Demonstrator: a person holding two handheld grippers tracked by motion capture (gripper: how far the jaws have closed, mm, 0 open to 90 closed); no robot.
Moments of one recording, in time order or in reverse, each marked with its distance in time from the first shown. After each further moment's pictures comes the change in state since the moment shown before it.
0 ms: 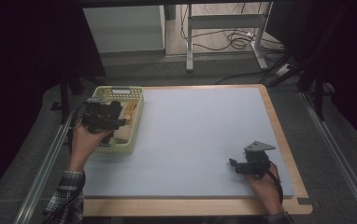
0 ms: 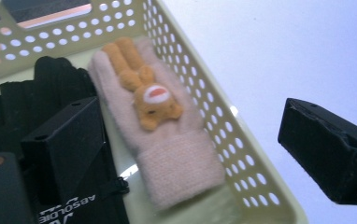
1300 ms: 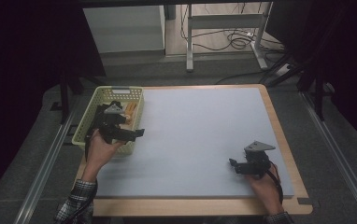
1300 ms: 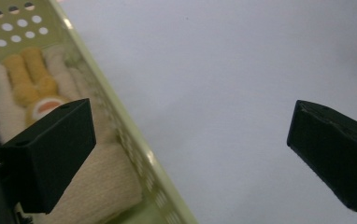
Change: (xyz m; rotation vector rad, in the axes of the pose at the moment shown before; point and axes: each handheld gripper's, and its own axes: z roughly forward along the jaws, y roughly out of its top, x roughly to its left) left arm -0.054 -0.009 0.020 -0.036 -0.128 0.074; right arm 0.000 0.000 0.000 0.000 -0.001 -0.001
